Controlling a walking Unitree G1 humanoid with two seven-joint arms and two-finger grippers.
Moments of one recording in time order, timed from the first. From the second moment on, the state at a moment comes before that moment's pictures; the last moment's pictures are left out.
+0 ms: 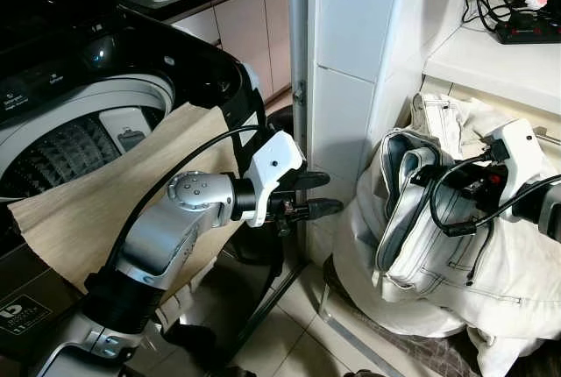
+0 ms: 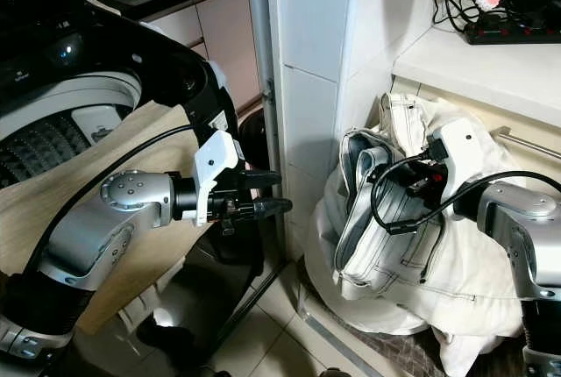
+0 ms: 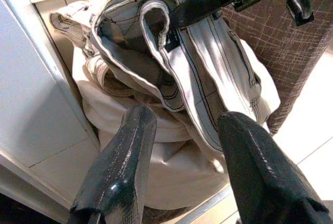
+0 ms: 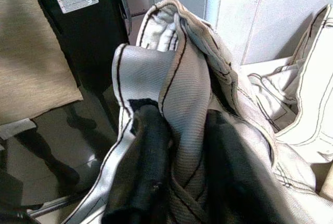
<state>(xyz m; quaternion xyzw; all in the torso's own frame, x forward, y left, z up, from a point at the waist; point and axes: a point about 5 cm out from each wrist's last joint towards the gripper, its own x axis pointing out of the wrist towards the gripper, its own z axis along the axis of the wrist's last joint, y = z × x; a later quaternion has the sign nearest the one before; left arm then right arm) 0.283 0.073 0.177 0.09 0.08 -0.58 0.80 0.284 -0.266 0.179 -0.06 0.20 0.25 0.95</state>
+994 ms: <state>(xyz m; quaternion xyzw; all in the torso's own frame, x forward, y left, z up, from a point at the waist) 0.286 0.085 0.171 0.06 0.05 -0.51 0.86 0.300 -0.273 0.229 0.12 0.05 0.24 0.96</state>
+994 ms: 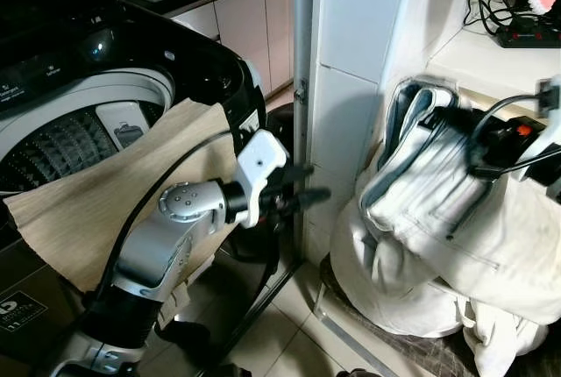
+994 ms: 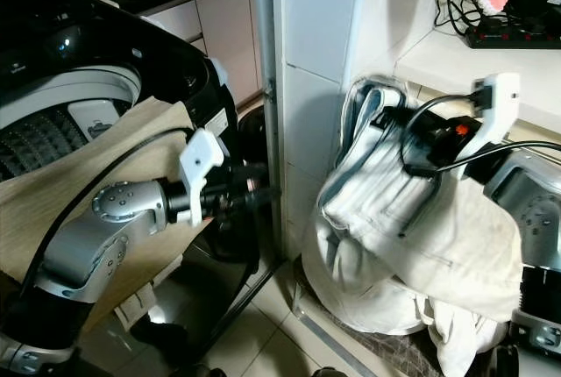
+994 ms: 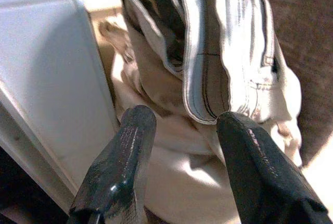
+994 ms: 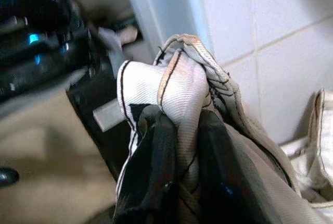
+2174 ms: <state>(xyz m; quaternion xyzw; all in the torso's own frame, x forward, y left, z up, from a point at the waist) 0.291 0.074 0.179 0.03 0.02 -0.49 0.87 0.287 -0.262 0.238 0.14 0.04 0.31 0.94</state>
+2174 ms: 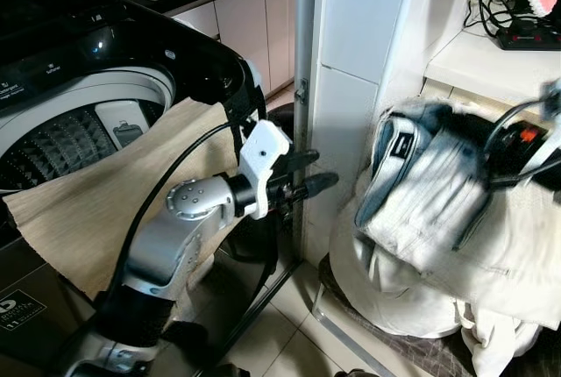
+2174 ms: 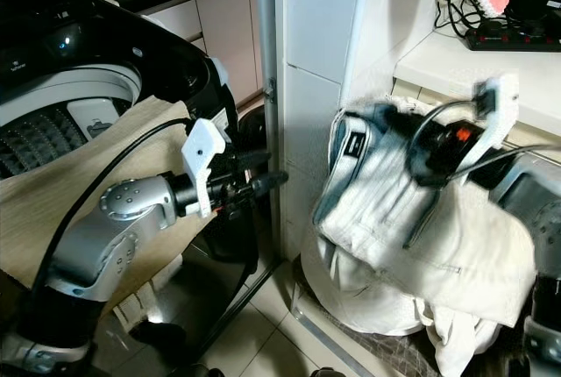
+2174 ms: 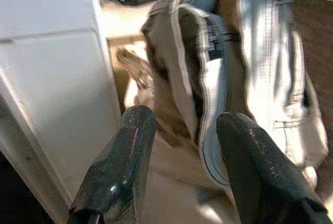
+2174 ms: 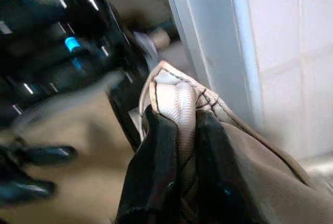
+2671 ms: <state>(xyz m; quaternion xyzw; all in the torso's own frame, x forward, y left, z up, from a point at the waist) 0.299 0.036 0.272 -0.13 -0.17 -0.52 0.83 0.276 -0.248 0.324 0.20 -0.12 0.40 0.89</state>
